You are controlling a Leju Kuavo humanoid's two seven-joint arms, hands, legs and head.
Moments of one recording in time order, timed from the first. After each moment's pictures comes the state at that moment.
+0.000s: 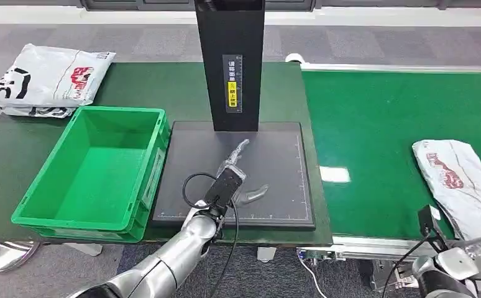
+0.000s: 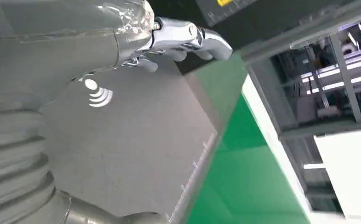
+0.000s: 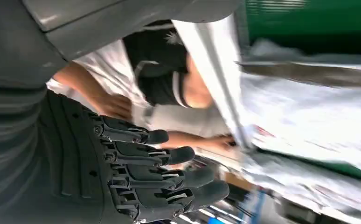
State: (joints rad) left arm -0.57 -0.32 -0.28 -0.53 -0.01 0.29 -0.68; right arm -0.48 -0.19 -0.42 -0.30 1.56 -0.63 0.45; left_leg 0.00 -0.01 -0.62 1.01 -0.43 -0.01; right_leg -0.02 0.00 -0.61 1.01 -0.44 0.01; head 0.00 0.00
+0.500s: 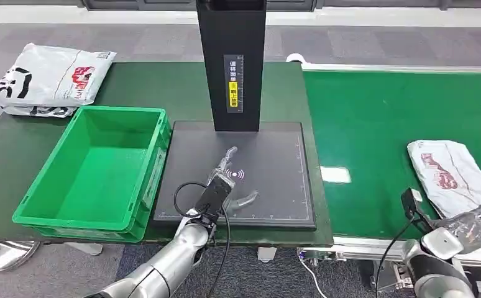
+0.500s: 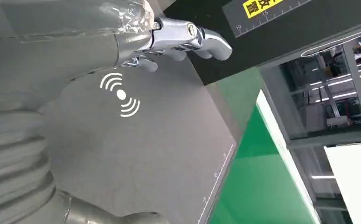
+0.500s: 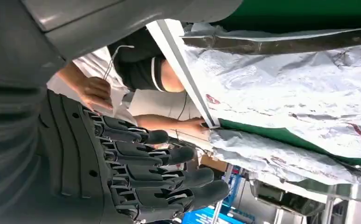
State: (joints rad) left arm -0.53 -0.30 -0.28 -0.56 0.00 0.30 -0.68; right arm -0.53 -0.17 -0.31 -0.30 1.56 -0.61 0.48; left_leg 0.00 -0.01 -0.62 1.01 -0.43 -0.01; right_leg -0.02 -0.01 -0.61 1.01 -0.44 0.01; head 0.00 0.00
